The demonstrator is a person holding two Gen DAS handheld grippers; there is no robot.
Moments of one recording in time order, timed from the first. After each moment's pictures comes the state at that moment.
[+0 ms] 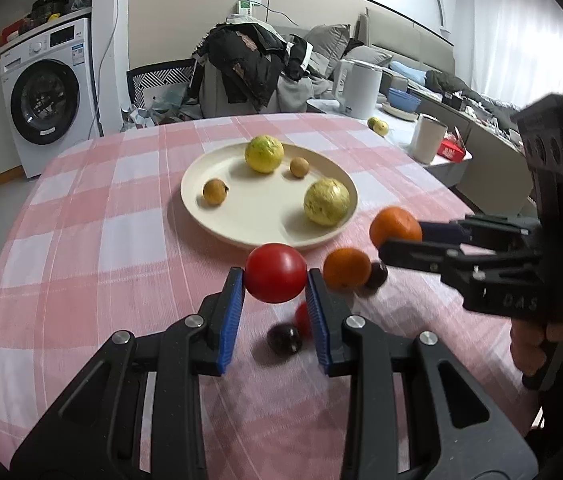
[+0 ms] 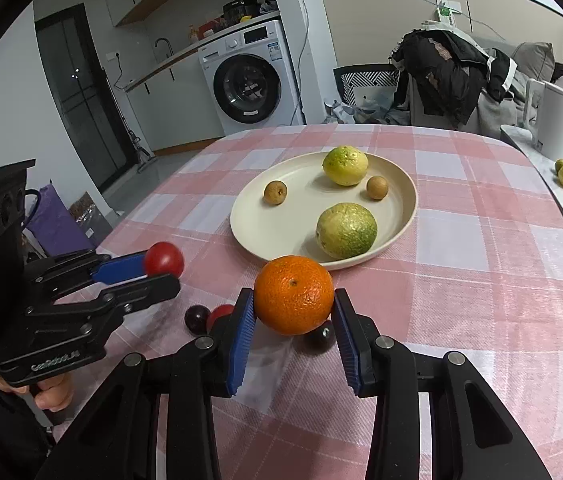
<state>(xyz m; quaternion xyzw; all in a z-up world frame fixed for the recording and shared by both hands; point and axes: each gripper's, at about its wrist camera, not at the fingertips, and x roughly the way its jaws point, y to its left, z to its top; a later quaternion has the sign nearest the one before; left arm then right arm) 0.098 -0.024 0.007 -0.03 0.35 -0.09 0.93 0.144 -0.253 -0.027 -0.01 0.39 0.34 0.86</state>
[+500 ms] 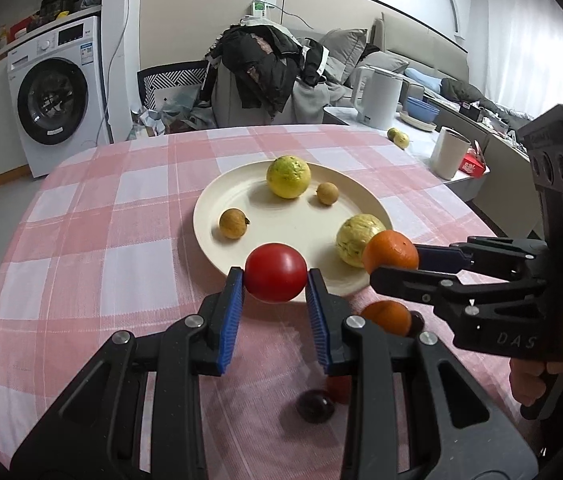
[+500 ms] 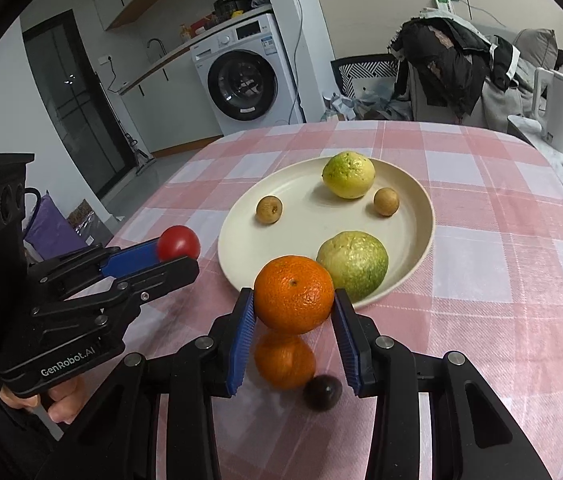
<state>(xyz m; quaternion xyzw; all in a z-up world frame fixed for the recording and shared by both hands) 0.155 -0.015 0.004 -0.03 0.35 -0.07 0.94 0.189 -0.226 -0.032 -0.01 0.40 0.33 0.85</state>
